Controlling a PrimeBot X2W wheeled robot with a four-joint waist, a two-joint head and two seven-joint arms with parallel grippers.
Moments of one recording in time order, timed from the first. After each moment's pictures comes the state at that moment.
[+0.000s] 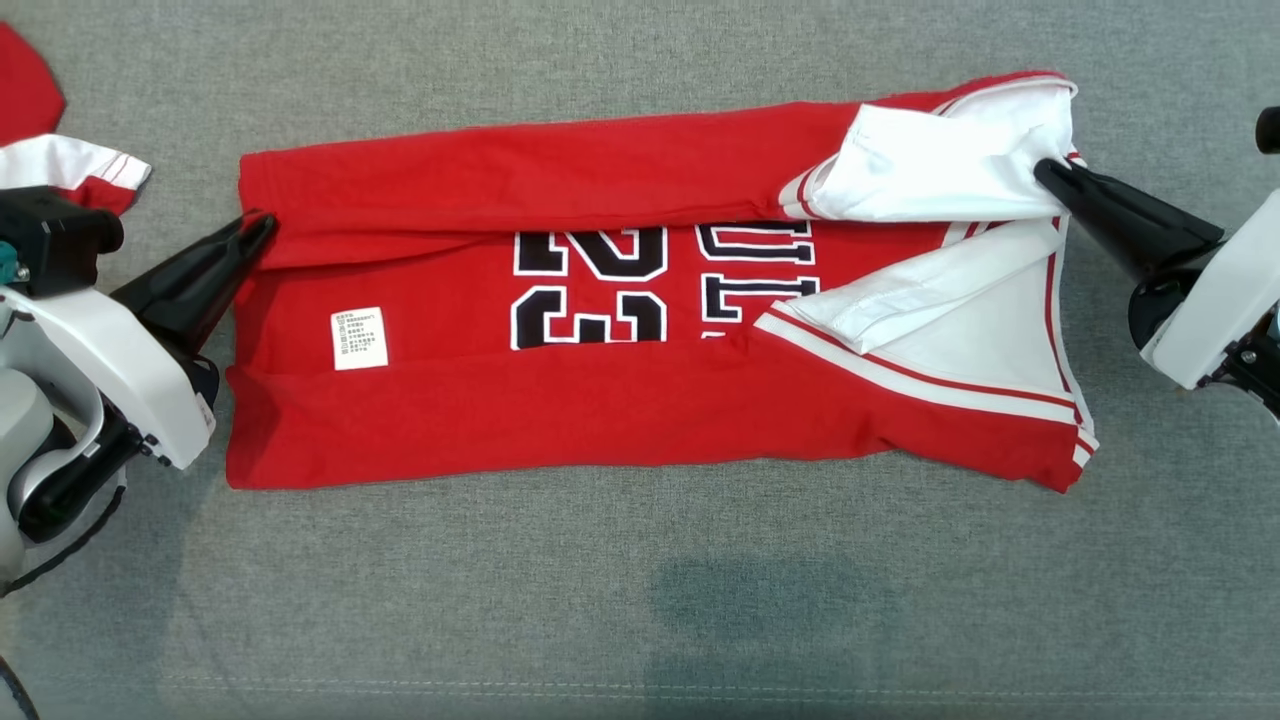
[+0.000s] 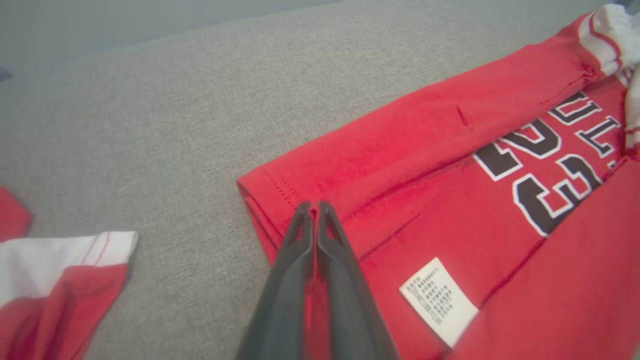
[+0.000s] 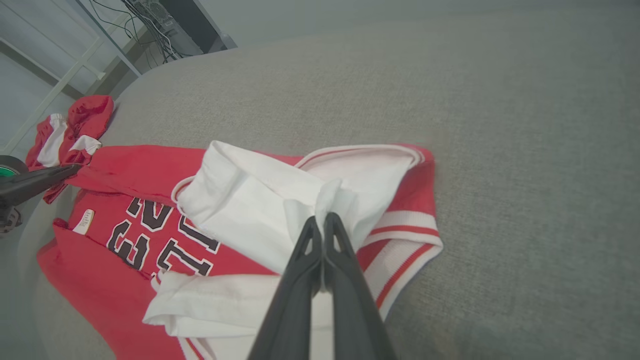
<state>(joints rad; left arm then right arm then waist) -1.04 0.83 -1.32 0.39 -1.19 -0.12 -0.25 -0.85 -0.75 0.79 0.18 1.23 0.13 0.16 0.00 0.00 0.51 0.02</state>
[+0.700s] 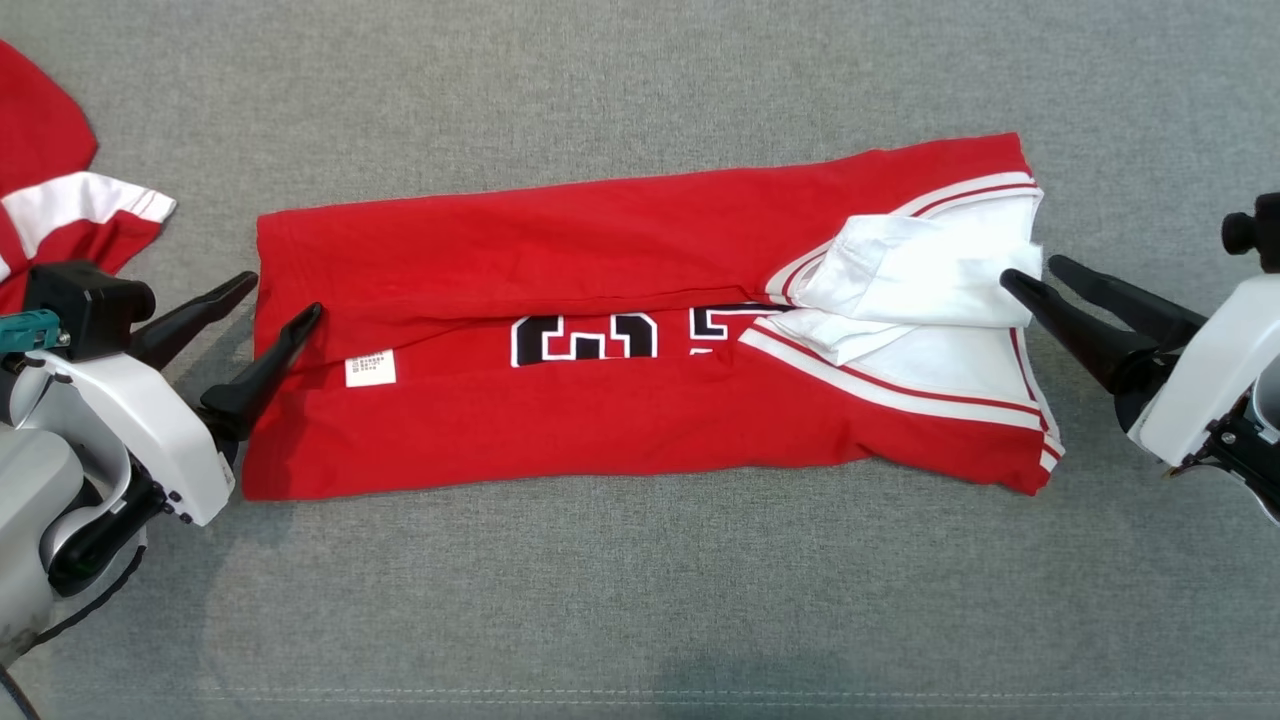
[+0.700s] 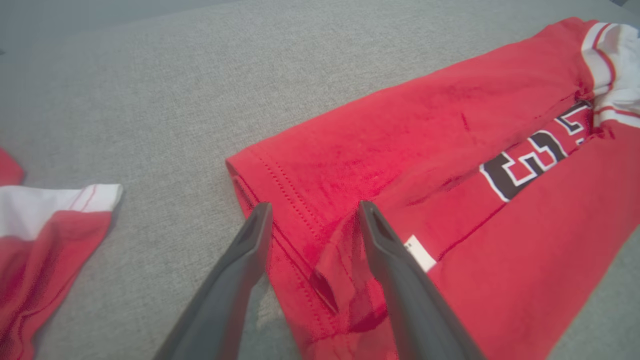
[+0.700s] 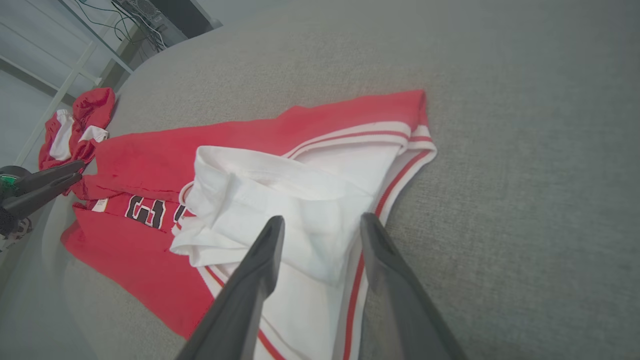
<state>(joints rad) -0.94 0.82 -1.32 0.41 -1.20 -0.12 -0.25 -0.73 -0.77 0.82 0.18 1.32 0.13 0.15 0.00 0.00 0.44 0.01</state>
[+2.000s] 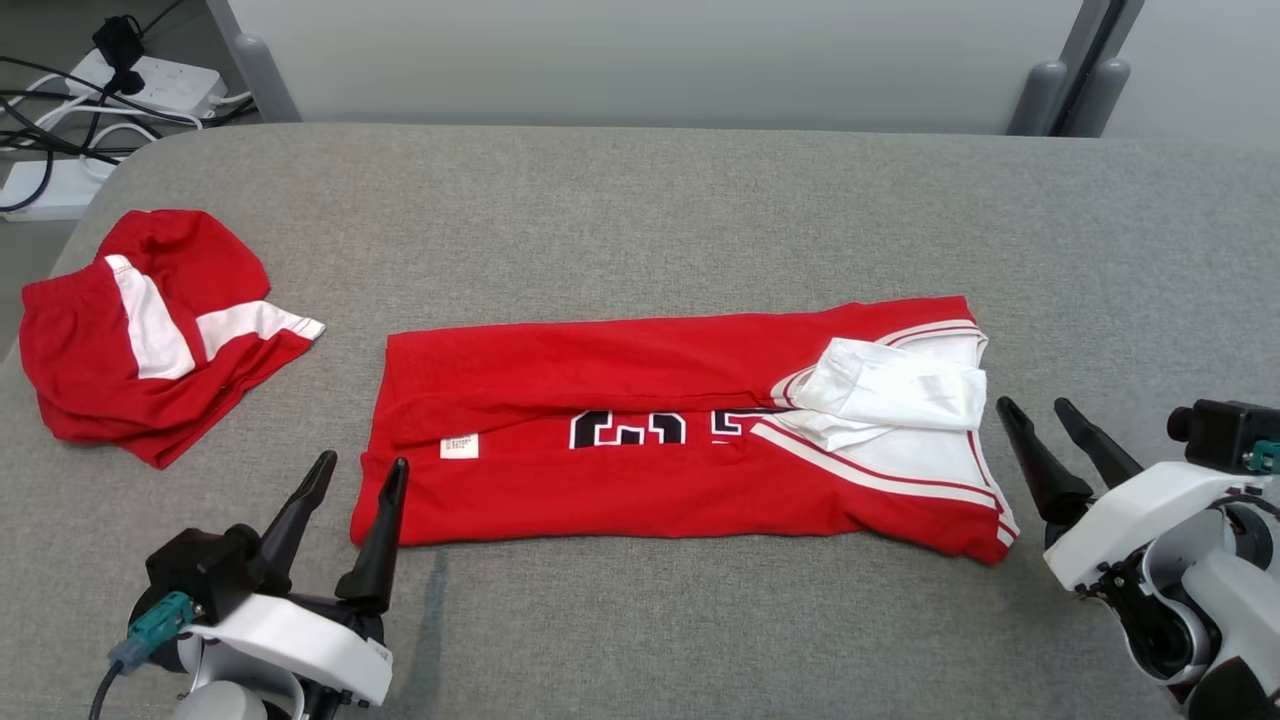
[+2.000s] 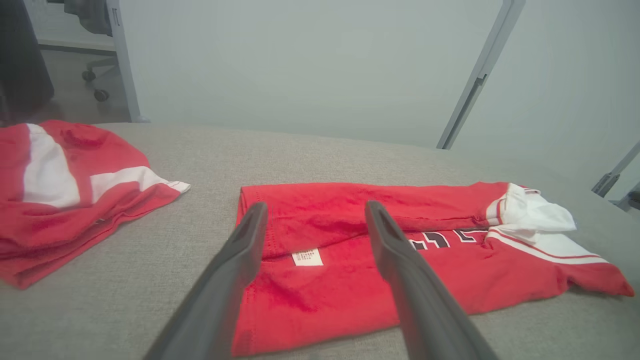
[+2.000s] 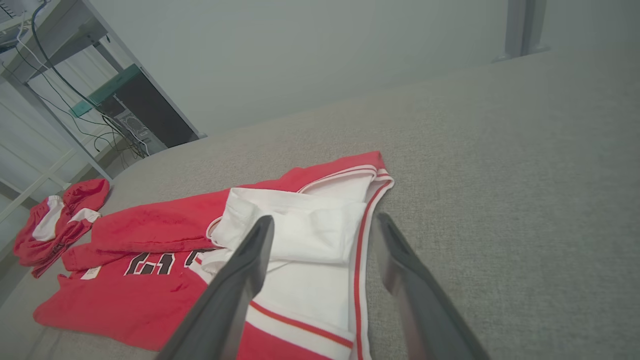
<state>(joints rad) -0.16 0.31 -0.32 0.31 -0.59 -0.08 -0.25 -0.51 -0.49 0.75 0.58 1.13 0.13 -0.23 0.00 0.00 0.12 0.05</state>
